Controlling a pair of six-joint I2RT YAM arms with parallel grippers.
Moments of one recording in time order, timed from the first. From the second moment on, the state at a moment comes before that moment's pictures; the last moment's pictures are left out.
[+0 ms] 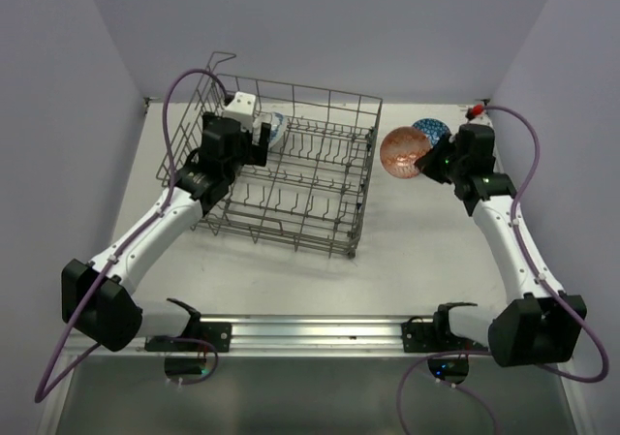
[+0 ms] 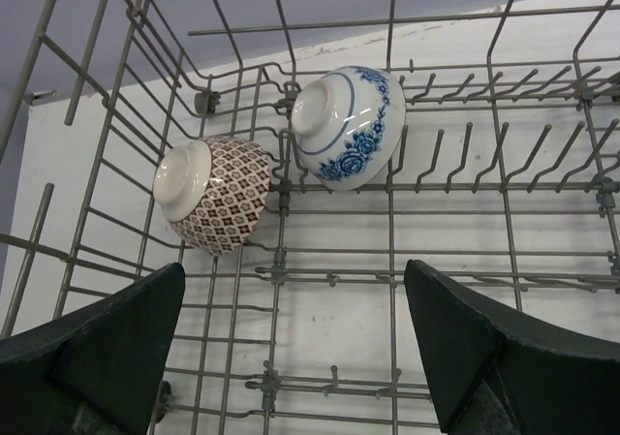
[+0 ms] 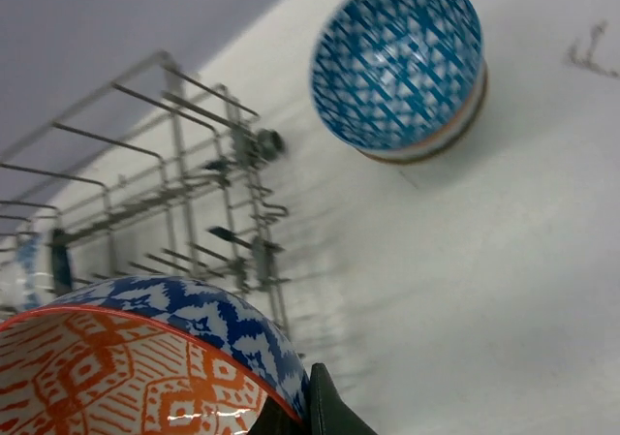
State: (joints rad) left arm -0.46 1.32 1.14 -0.20 -0.36 -0.01; right arm 0.07 1.20 1.13 -0.44 -0.08 0.55
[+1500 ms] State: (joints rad) left arm -0.46 1.23 1.03 -0.06 -0.48 0.08; right arm -0.10 1.47 0.85 -0.39 -0.12 0.53
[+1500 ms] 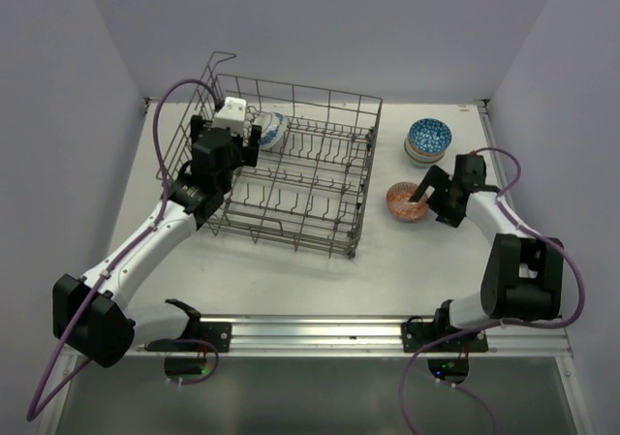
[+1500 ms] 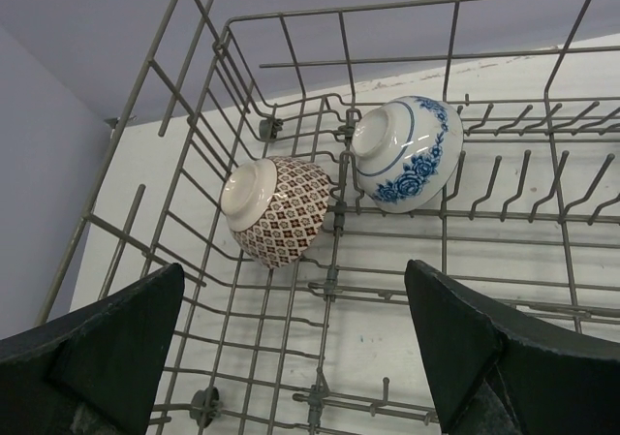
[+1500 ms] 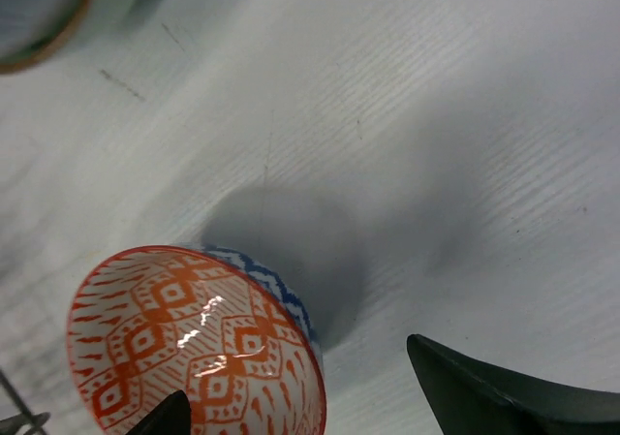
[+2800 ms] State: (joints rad) left arm -0.46 2.20 2.05 -0.62 -0.44 -0.08; right arm -0.11 1.16 0.73 -0.18 -0.44 0.56
